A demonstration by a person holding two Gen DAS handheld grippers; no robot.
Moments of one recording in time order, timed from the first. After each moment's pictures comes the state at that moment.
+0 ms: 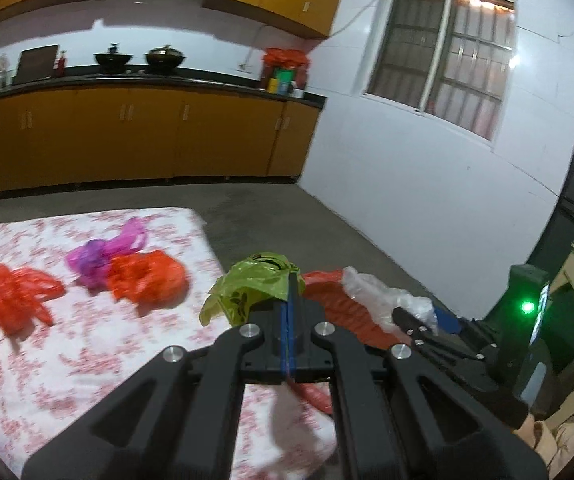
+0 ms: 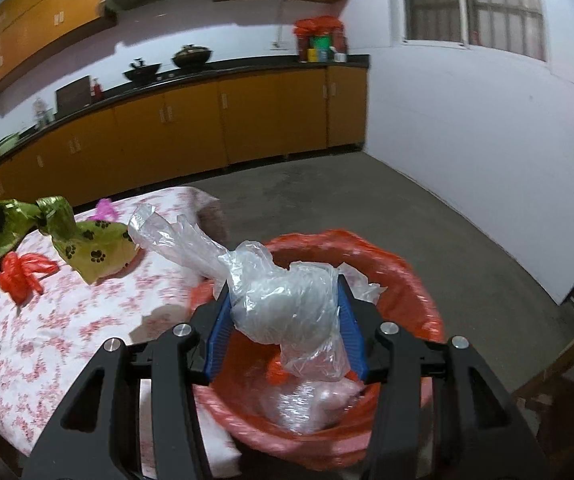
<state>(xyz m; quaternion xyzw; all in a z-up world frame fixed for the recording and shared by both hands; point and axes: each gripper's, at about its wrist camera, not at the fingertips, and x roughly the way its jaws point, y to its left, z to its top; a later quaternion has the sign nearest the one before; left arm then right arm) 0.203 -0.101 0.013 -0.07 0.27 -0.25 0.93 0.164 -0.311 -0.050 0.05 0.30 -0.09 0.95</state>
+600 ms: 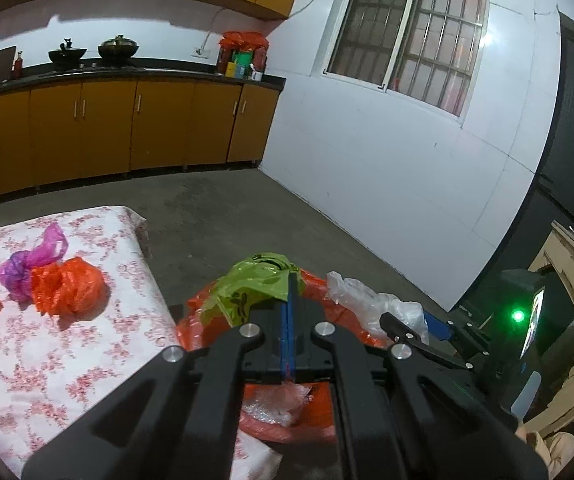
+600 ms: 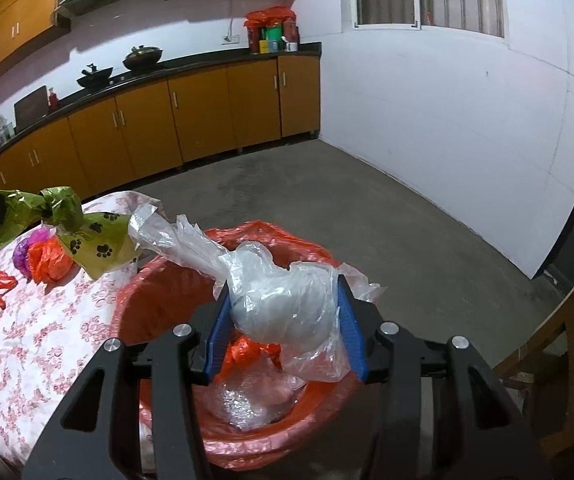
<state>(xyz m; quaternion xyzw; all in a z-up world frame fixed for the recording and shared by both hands) 0.224 -0.184 0.004 -0.05 0.29 -0.31 0.91 0.157 -0.375 -0.058 0.08 0.31 -0.15 0.94</state>
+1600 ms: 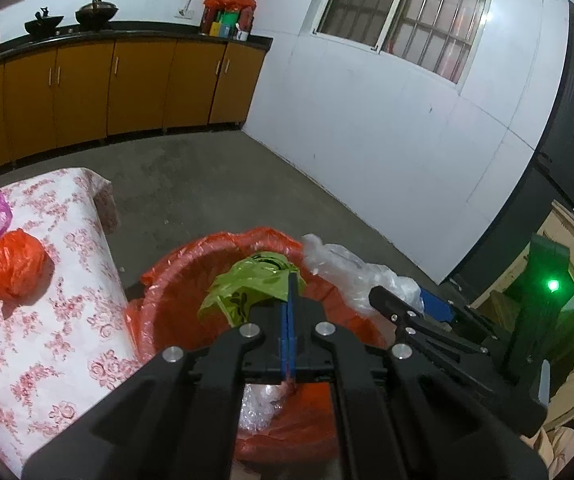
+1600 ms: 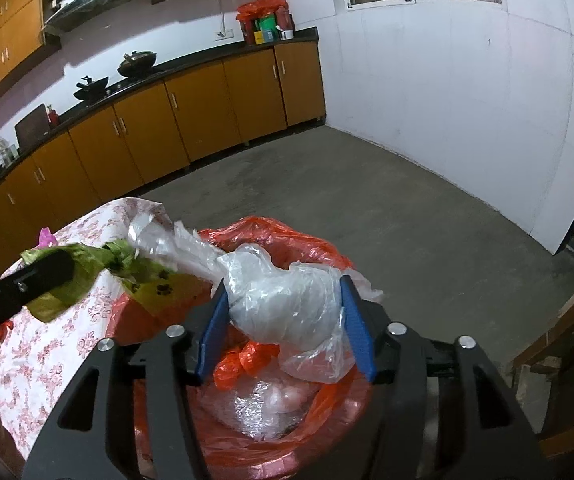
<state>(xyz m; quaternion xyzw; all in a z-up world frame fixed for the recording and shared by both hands) 0.264 -0.235 -0.049 -0.04 0.35 -0.34 0.87 0.170 -0.409 -0.077 0.13 0.32 -0.13 0.93</state>
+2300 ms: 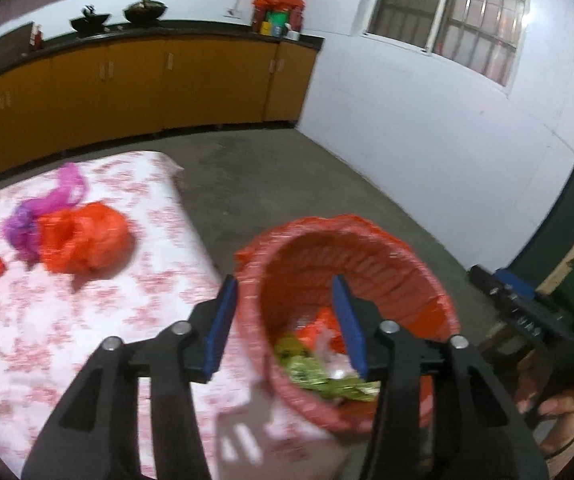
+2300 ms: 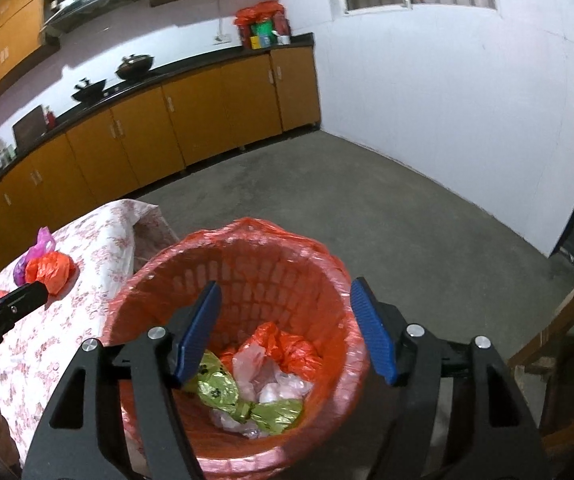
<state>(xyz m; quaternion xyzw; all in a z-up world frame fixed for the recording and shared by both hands) 0.266 -0.160 -0.067 -0.02 0.35 -0.23 0.91 0.162 -0.403 -0.071 0.11 0.31 -0.13 0.93</state>
